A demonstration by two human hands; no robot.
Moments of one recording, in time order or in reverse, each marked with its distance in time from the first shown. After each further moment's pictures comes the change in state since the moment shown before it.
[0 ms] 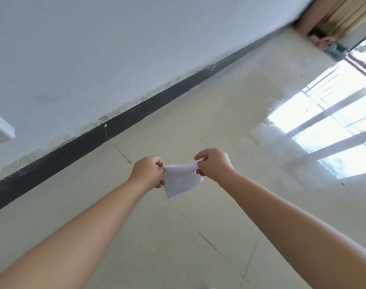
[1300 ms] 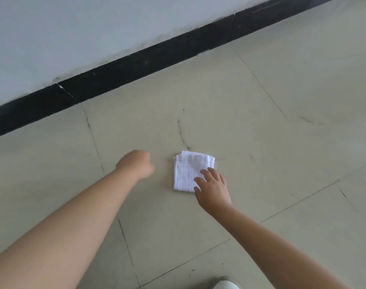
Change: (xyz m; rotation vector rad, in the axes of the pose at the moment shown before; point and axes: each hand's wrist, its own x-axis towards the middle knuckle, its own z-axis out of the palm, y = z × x) left_hand 0.088 0.120 0.229 0.750 0.151 -0.565; right_hand 0.186 0.290 -0.069 -0.545 -0.150 -0.811
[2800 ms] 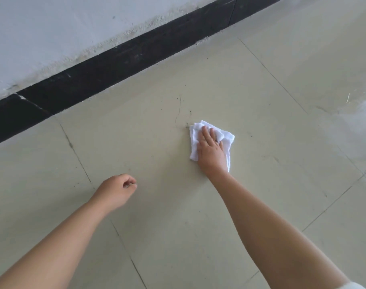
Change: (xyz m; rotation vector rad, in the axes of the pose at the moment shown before) left_hand 0.089 -0.097 0.034 -0.437 -0.034 0.077; right_hand 0.147 -0.023 0.015 0.263 -0.045 0.321
